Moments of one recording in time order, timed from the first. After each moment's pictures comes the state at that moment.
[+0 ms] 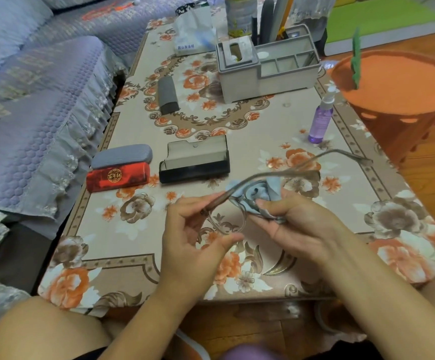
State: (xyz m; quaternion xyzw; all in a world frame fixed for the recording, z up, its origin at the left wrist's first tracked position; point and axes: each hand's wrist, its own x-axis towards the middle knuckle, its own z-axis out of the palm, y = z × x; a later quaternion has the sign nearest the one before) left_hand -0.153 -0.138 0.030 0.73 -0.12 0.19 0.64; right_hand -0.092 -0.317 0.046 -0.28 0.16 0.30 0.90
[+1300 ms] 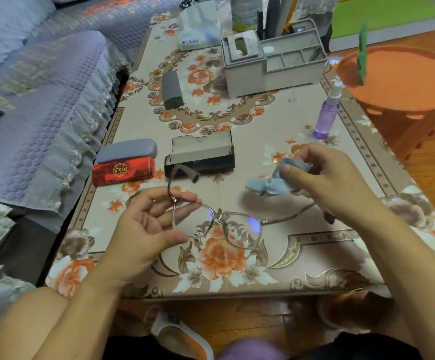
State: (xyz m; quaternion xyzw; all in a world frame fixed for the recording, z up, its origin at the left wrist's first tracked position) left_hand -0.142 -0.056 0.055 0.67 -0.09 -0.03 0.74; right_hand -0.064 -0.365 0.044 -0.83 -0.07 -0.02 0.56
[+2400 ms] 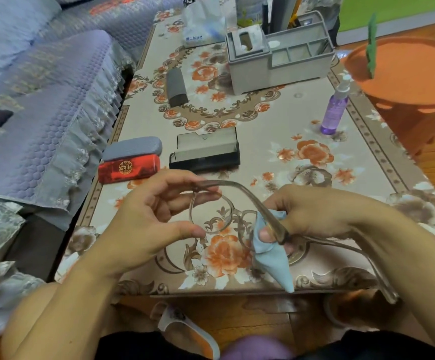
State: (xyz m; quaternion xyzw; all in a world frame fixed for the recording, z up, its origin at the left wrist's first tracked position) left_hand -0.135 -0.066 0.093 0.72 -0.16 -0.08 0.67; right_hand -0.080 -0.340 0.057 -0.71 -0.20 0.44 0.52
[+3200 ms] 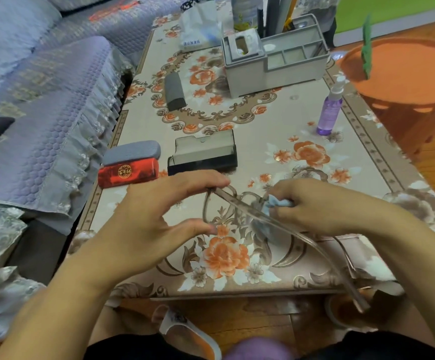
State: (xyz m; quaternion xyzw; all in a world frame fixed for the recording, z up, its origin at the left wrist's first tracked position) left_hand -0.138 -0.084 0.129 0.89 -0.31 0.06 0.33; right_hand -0.080 -0.351 0.068 -0.90 -0.20 0.25 0.29
